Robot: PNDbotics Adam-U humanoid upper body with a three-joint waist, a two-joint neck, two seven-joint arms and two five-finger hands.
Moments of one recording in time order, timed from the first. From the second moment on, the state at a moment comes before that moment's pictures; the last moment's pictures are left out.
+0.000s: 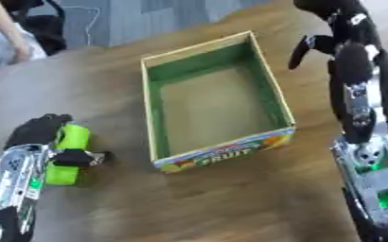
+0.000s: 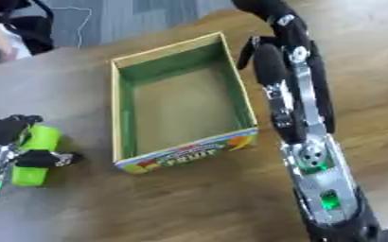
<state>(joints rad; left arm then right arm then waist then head) -0.16 0.26 0.08 -1.73 -1.51 0.24 -0.65 -0.37 -0.13 0.26 -1.96 0.36 -0.31 -0.03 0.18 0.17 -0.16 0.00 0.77</state>
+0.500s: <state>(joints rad) -0.13 0.24 0.08 -1.74 -1.45 0.26 -0.52 -0.38 -0.13 0.26 -1.96 0.36 -0.31 -0.03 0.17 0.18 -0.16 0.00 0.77</state>
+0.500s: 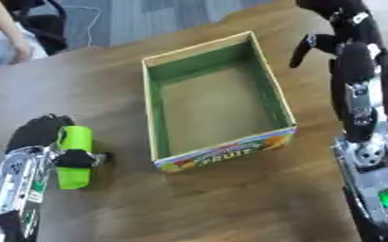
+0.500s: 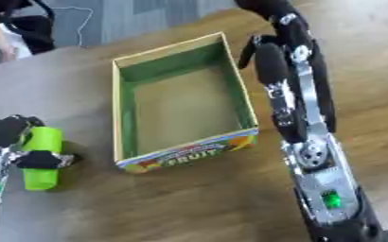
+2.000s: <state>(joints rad) -0.25 0.22 0.12 -1.75 -0.84 -0.06 0.64 -0.37 -0.13 0.25 -1.96 0.36 -0.31 -0.03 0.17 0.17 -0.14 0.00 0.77</state>
